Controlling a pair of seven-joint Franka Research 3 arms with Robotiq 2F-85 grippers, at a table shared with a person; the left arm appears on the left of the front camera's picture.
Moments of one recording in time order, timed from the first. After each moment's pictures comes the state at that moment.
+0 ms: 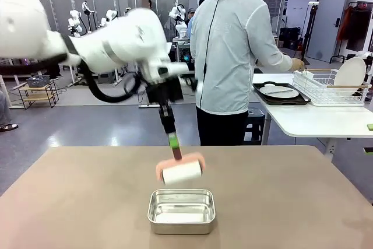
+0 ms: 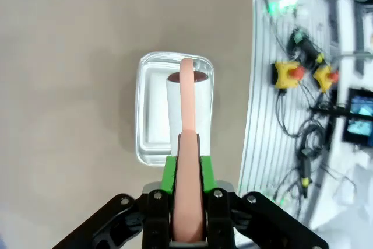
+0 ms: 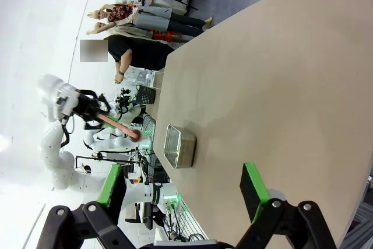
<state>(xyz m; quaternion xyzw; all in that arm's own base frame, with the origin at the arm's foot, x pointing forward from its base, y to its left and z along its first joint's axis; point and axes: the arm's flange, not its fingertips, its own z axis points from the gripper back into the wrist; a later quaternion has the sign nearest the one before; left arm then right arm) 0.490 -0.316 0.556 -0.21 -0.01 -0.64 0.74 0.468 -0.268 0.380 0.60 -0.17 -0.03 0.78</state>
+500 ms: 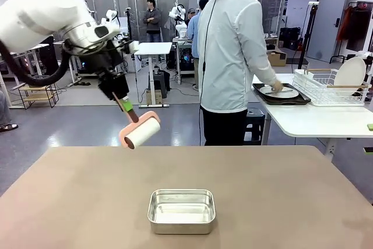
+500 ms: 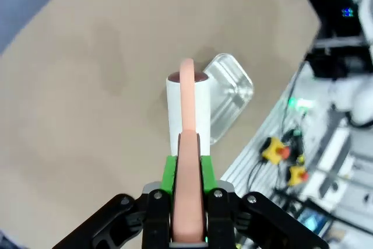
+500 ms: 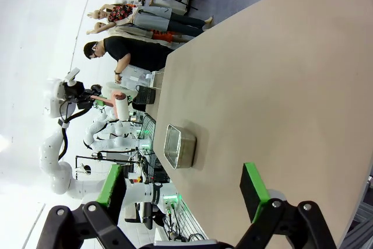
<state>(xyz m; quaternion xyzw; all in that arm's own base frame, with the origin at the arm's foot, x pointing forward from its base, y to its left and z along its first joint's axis) 0.508 -0.152 0.594 -0.24 -0.07 -0.33 0.91 0.468 -0.268 0.380 0.60 -0.17 -0.03 0.78</state>
